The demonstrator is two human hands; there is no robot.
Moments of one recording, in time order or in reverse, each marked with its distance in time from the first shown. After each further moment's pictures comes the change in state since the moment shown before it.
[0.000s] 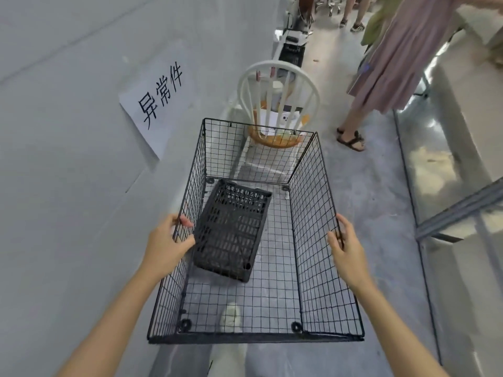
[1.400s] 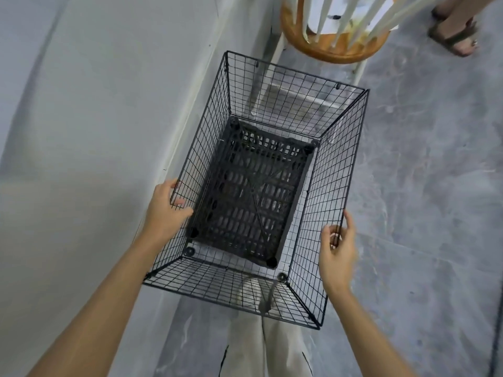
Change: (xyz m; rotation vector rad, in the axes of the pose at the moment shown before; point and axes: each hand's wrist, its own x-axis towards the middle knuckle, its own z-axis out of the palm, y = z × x) left_hand 0.276 -0.185 0.129 0.101 -0.152 -0.457; right_hand 0.204 0.148 0.281 0.259 0.103 0.294
